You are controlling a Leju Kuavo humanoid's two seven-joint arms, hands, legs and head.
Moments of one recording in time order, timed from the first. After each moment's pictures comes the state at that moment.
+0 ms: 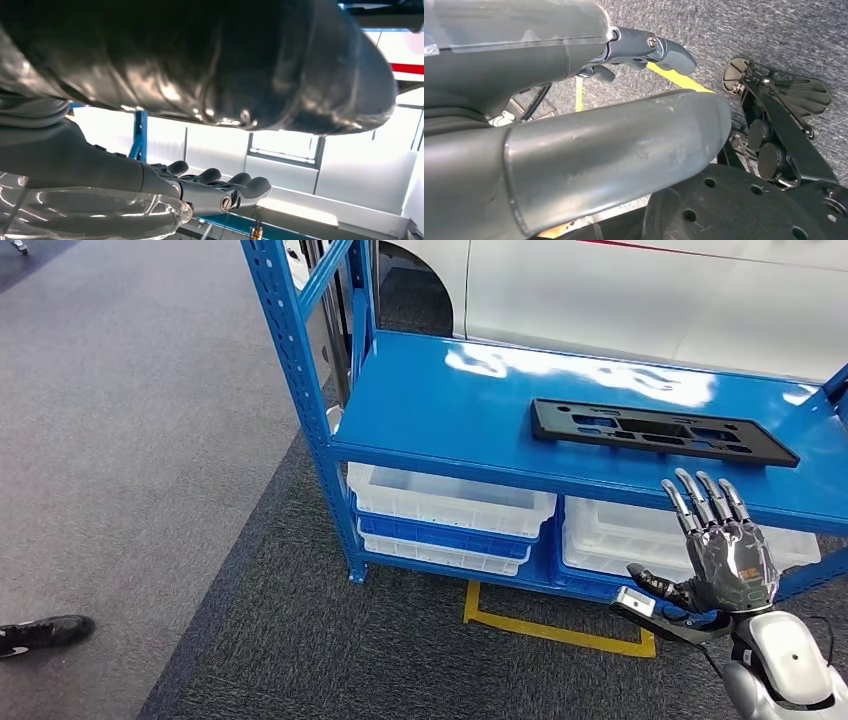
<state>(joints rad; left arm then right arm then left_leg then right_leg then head) 0.12 -0.05 -0.71 -0.01 0.95 -0.27 -0.18 -0.21 -0.58 0.30 -1.45 1.12 -0.52 -0.20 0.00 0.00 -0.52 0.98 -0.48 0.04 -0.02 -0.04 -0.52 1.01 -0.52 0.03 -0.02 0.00</state>
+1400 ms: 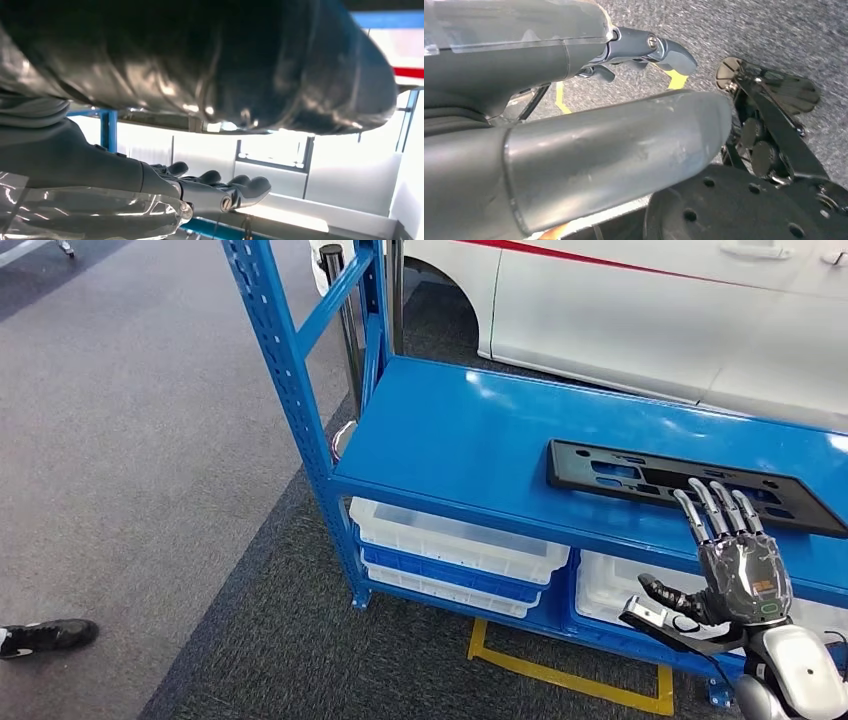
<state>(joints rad) 0.13 -0.05 -0.71 0.00 0.95 -0.28 -0.19 -0.17 -0.60 0.27 -1.46 1.11 -0.50 -0.20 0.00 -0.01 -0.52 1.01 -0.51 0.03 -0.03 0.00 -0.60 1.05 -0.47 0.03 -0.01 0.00</state>
